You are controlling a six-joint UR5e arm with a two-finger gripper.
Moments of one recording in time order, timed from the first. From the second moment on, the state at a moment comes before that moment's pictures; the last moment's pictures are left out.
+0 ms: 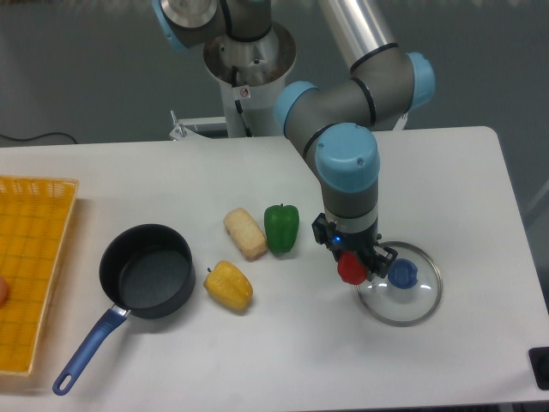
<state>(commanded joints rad) 2.52 -1.99 -1.53 -1.04 1.65 1.11</state>
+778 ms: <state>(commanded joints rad) 2.45 -1.92 -1.60 -1.07 1.65 1.06</state>
